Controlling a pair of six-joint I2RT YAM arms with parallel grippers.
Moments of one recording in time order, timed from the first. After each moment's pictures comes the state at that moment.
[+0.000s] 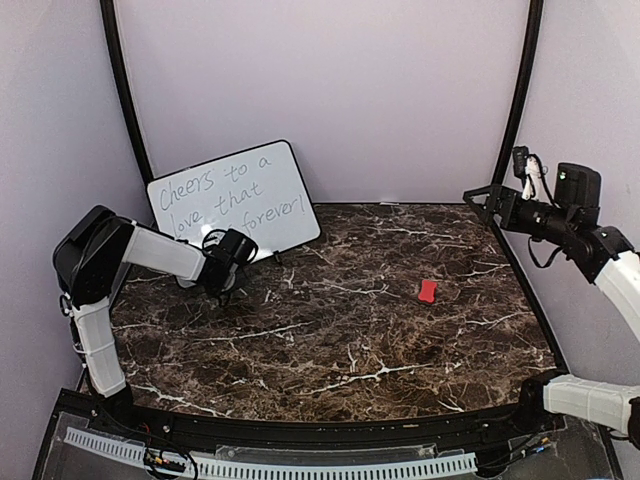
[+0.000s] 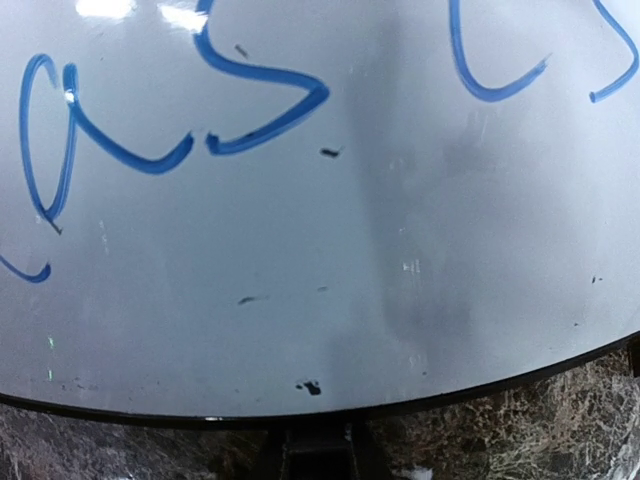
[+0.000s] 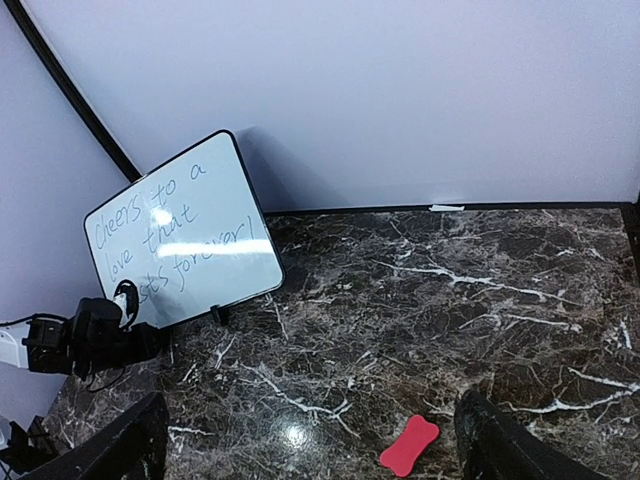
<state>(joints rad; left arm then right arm) -0.55 1.92 1.04 -0.16 -0.56 -0.87 0.17 0.89 0.96 -0.36 -0.38 0.30</state>
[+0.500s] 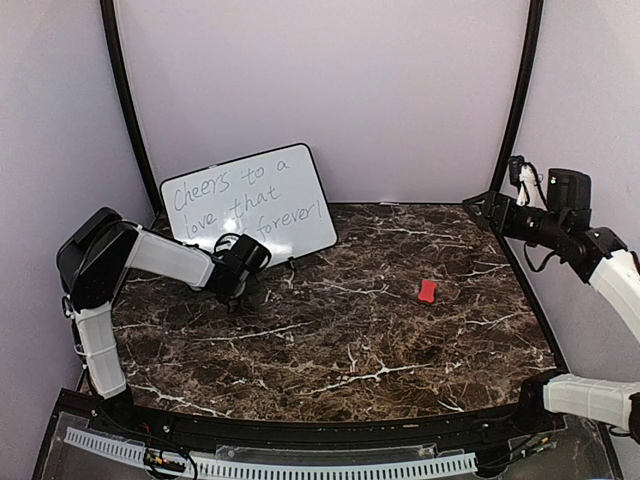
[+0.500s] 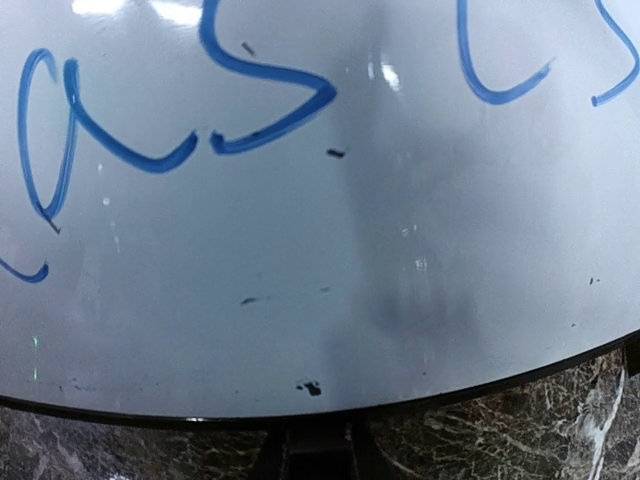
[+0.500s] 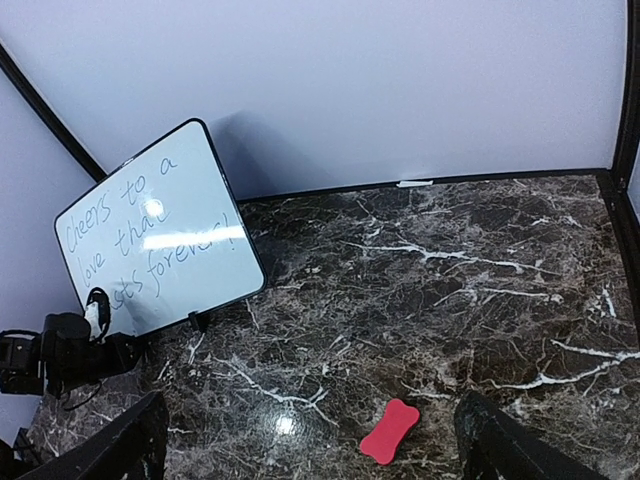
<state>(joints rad) -0.63 1.92 1.04 -0.16 -0.55 -0.90 0.18 0.92 0.94 -0.37 -0.30 0.31</state>
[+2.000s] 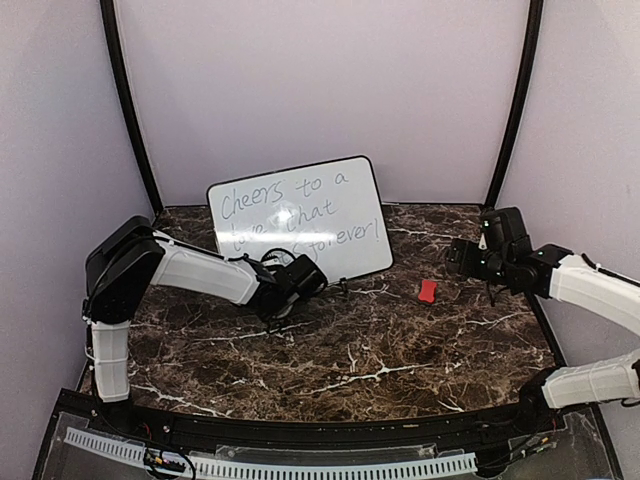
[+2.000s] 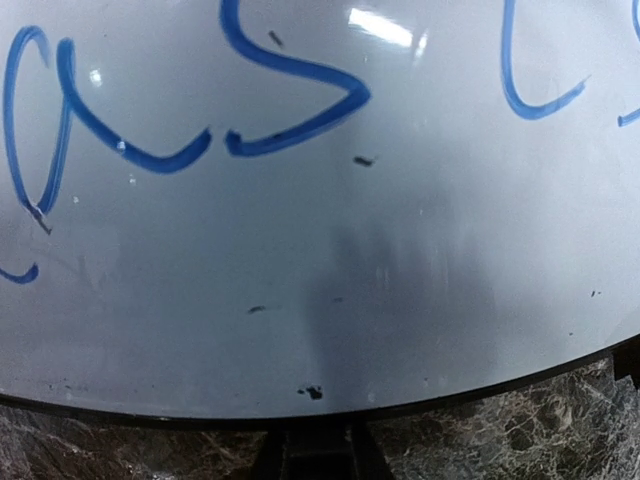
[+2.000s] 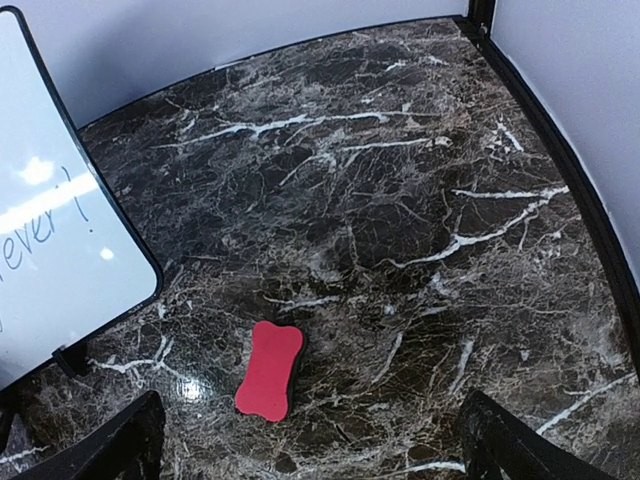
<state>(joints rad) -0.93 2.03 1.26 -0.38 -0.55 -1.15 0.46 1.09 0.75 -0.36 0.33 0.52</state>
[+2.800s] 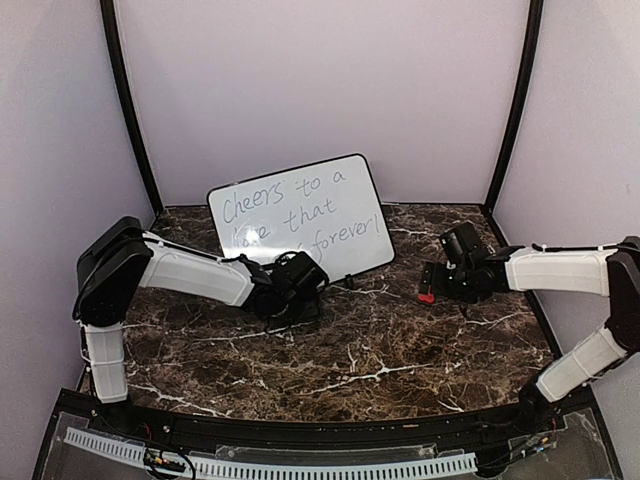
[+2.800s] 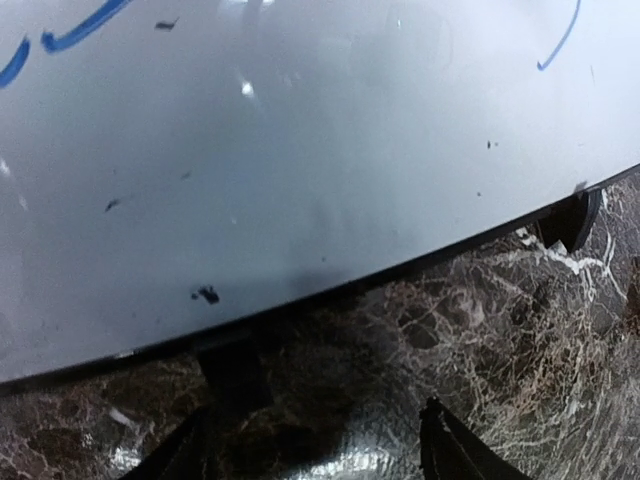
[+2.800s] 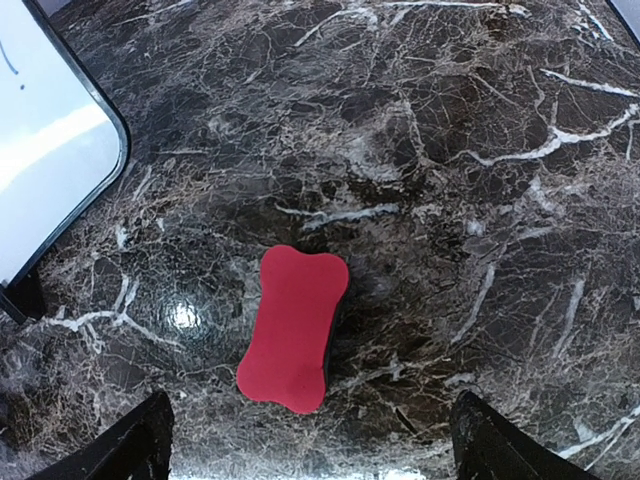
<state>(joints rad) -0.96 1.98 1.24 -0.30 -0.36 -1.08 0.53 1.42 0.77 -0.30 0.26 0.63</state>
